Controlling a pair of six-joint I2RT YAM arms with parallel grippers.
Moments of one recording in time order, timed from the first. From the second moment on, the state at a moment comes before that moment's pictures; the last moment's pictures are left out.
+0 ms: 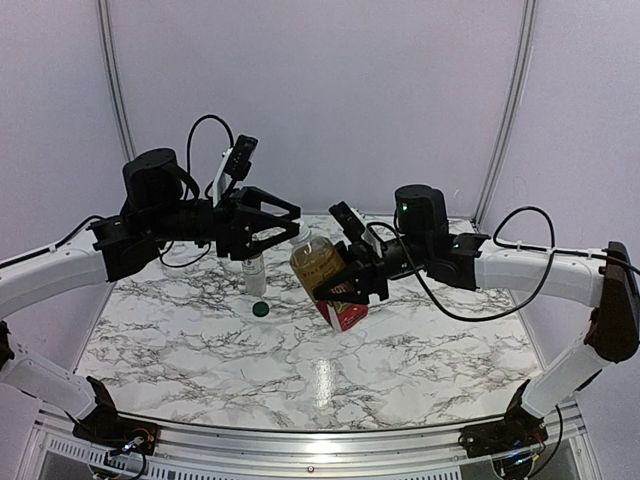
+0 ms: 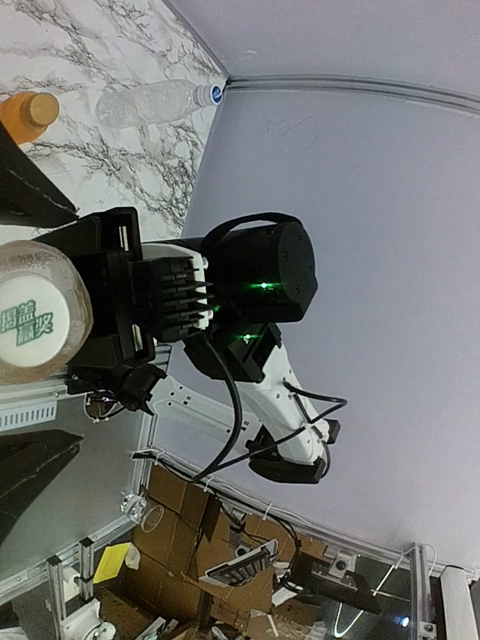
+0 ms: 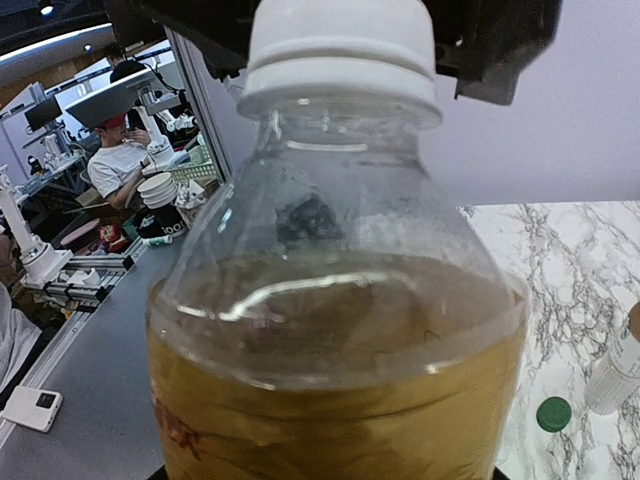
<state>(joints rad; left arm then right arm) -0.80 1.29 1.12 0.19 0.75 -0.28 0.80 1.51 1.10 0.11 -1.06 -0.05</state>
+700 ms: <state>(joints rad) -0.80 1.36 1.15 0.24 0.86 -0.31 0.80 1.52 1.10 0.17 -1.12 0.02</state>
